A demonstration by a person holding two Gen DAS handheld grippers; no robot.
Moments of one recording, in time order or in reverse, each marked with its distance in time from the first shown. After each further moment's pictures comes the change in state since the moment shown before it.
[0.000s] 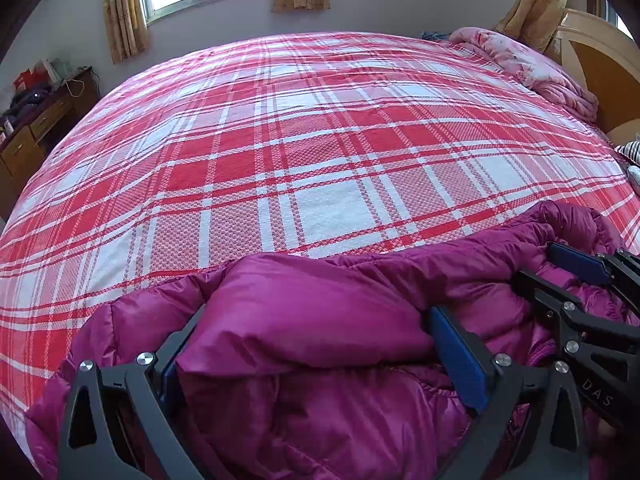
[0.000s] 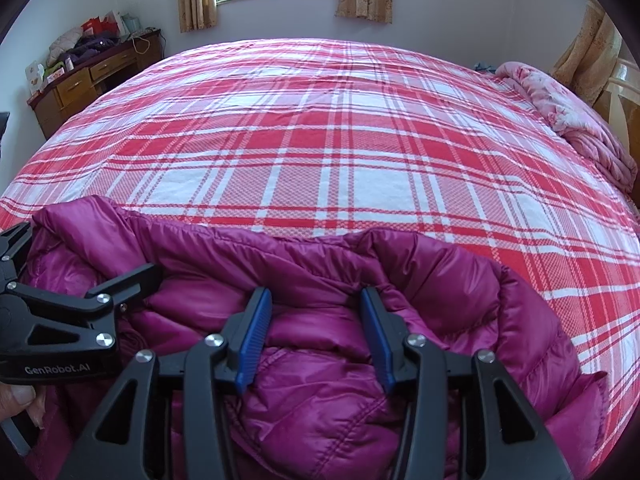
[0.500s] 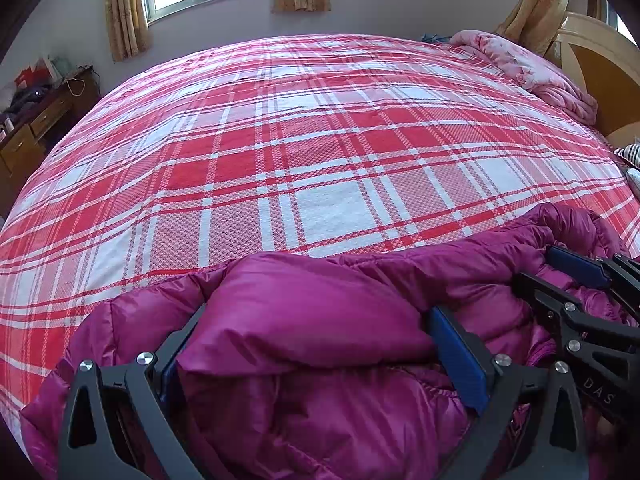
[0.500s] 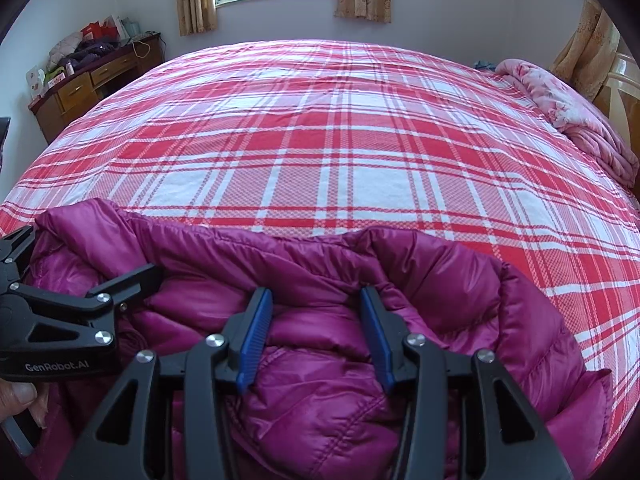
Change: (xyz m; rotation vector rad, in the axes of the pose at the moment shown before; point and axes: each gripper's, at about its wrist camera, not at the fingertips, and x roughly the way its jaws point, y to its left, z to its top) left arm 0.001 -0.003 -0.003 -0.005 -0.023 0.005; right arm 0.003 -0.001 -0.004 0.033 -0.003 0.003
